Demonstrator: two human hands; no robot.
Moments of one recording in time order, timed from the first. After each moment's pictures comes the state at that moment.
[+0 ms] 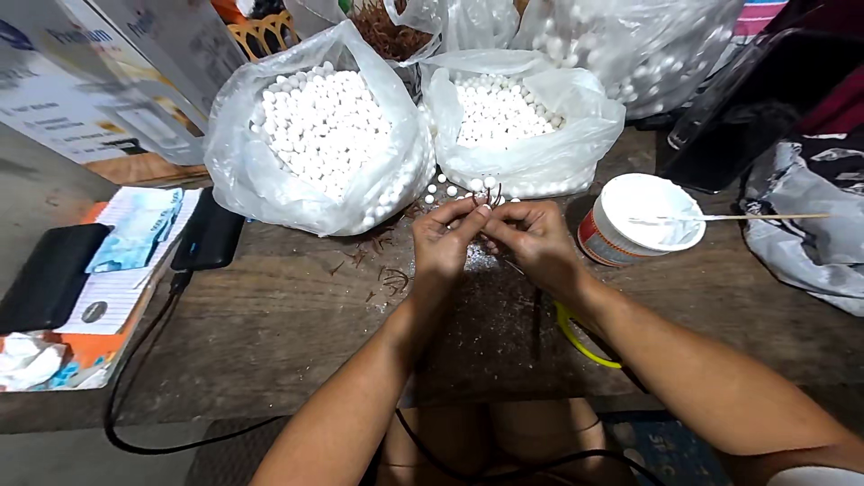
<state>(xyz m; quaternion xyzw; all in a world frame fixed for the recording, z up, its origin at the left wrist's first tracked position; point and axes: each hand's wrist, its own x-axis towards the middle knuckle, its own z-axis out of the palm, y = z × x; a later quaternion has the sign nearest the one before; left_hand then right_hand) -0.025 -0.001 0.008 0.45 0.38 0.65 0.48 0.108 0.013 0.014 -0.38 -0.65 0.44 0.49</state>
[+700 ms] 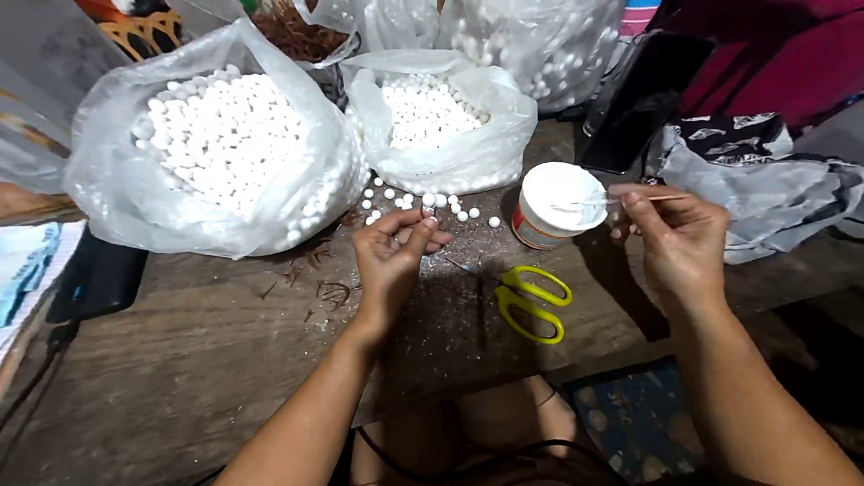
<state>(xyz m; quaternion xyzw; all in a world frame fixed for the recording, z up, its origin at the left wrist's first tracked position) -0.020 -0.009 0.004 0.57 0.35 0.62 0.41 0.275 -0.037 0.022 -0.51 -0.59 0.18 0.60</state>
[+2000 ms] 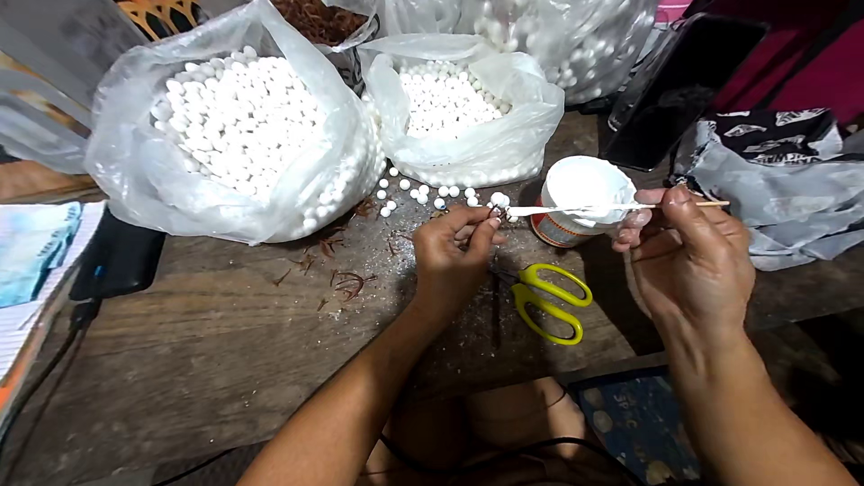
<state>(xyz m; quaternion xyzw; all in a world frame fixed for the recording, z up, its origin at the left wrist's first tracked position) 0.017 -0.016 0.004 0.62 0.35 0.61 0.34 0.224 -0.049 0.034 -0.41 -0.46 0.36 0.70</state>
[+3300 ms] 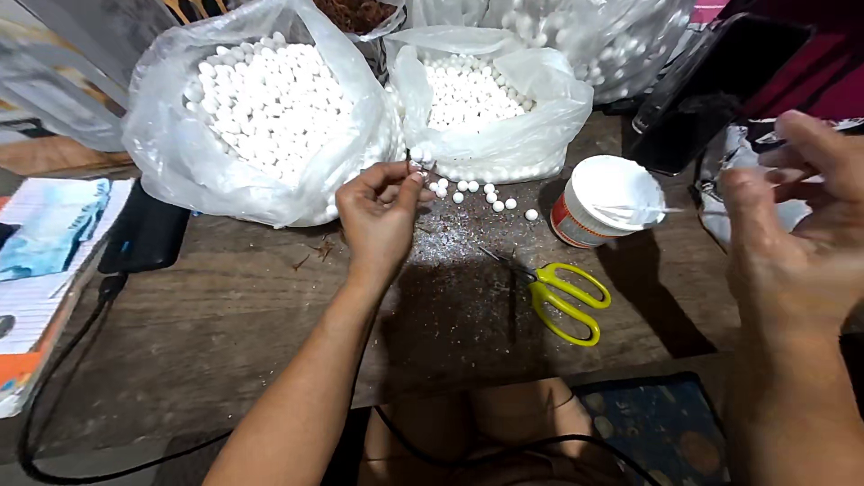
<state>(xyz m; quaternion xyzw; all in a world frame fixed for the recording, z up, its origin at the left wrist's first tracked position) -0.053 0.009 0.023 0.56 0.43 0.65 0.28 0.261 -0.046 0.054 -0.54 -0.68 -0.10 0.48</state>
